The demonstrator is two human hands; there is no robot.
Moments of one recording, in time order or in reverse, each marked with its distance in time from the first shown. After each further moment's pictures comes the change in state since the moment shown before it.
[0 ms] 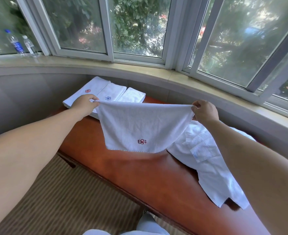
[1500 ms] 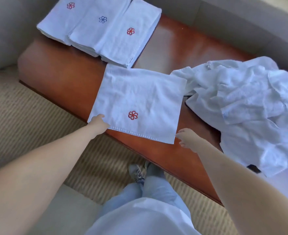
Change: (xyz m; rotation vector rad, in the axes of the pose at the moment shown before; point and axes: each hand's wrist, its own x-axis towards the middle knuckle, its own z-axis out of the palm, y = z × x) left_hand -0.075 -0.195 0.222 0.199 -0.568 -0.590; right_hand -0.135 0.123 0.255 0.188 -0.869 0.871
